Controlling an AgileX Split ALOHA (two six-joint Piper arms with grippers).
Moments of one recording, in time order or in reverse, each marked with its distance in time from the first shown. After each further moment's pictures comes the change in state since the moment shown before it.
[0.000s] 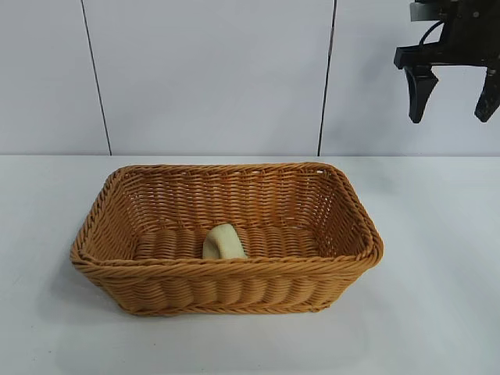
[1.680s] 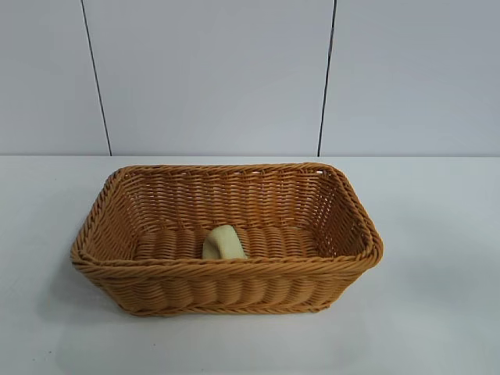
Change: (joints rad) left arm 0.000 0.000 0.000 0.000 0.000 0.000; right arm 0.000 -1.785 1.385 0.086 -0.189 -0.119
